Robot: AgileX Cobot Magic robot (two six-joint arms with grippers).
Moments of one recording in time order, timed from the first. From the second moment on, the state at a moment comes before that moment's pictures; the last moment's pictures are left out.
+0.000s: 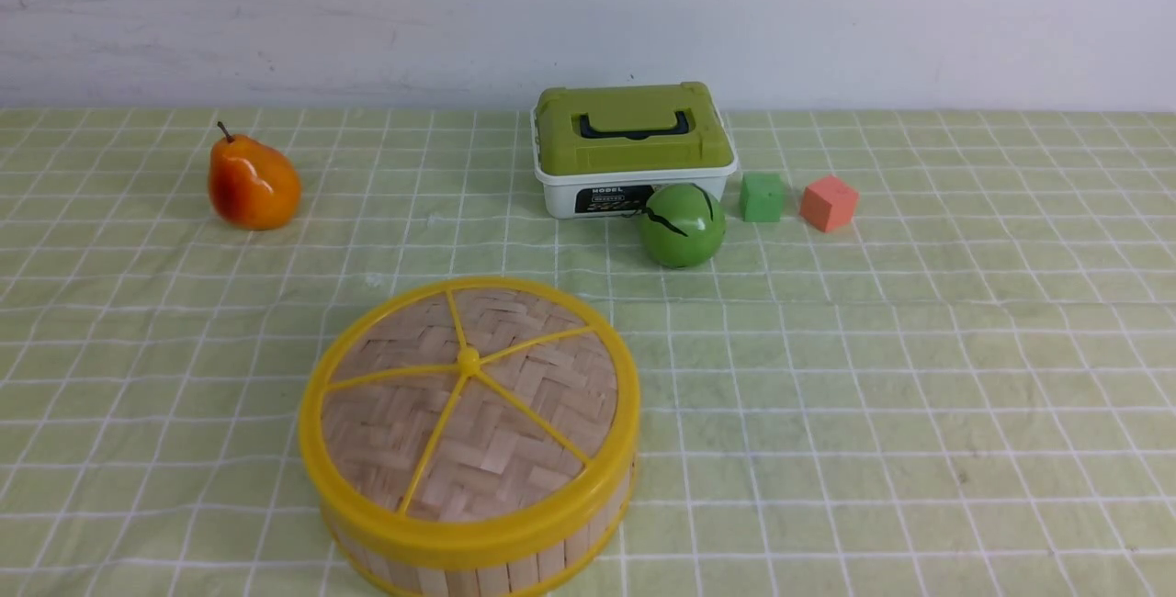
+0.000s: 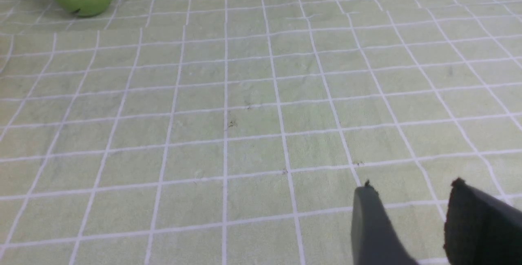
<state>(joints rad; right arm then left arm) -0.04 -0.01 0.02 0.00 0.39 0.13 0.00 -0.01 0.03 0.01 0.39 -0.16</state>
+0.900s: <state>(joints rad) -0.04 -0.01 0.03 0.72 0.39 0.53 0.00 -0.01 0.03 0.01 0.39 -0.16</state>
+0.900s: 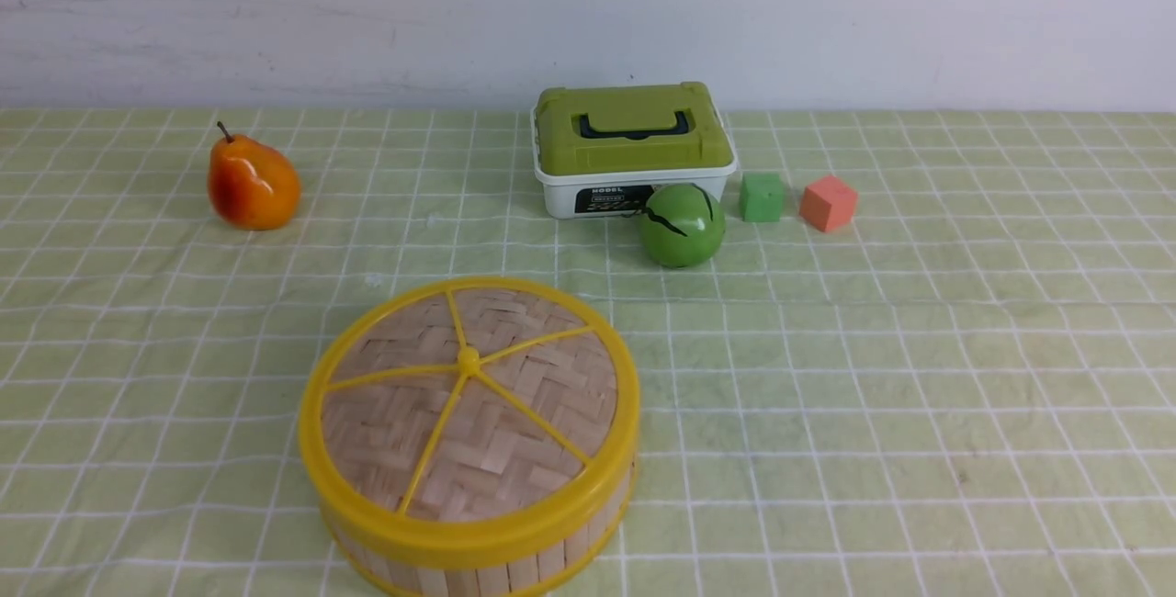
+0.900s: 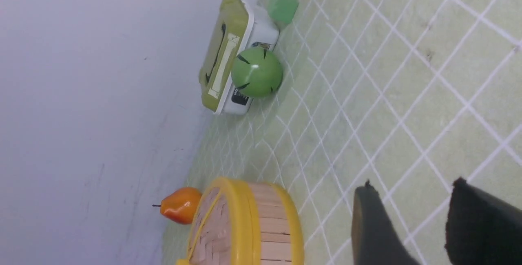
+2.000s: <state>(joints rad) 0.26 1.22 -1.43 0.26 1.25 -0.30 0.00 -0.01 0.03 0.01 0.39 -0.16</state>
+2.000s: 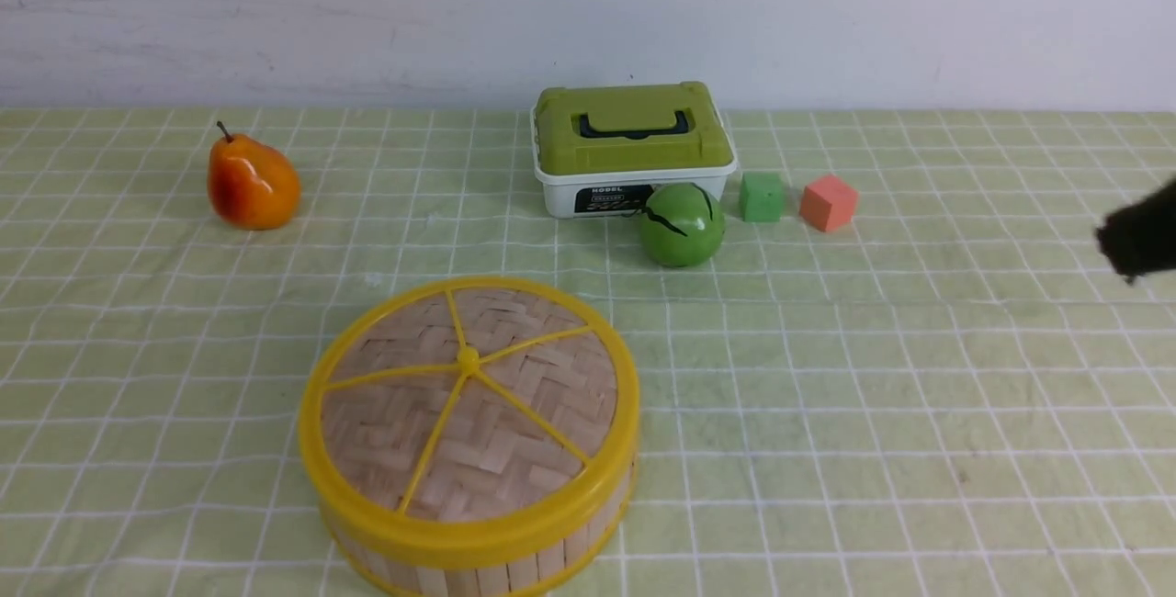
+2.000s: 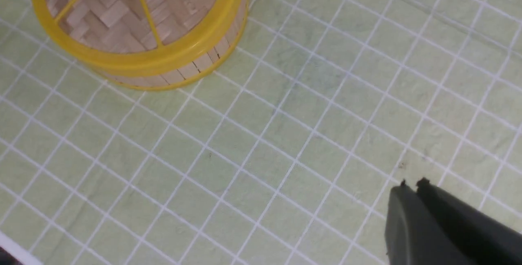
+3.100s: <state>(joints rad) 0.80 2.28 -2.27 0.09 1.25 -0.11 0.00 -0.01 0.03 0.01 0.39 -0.16</state>
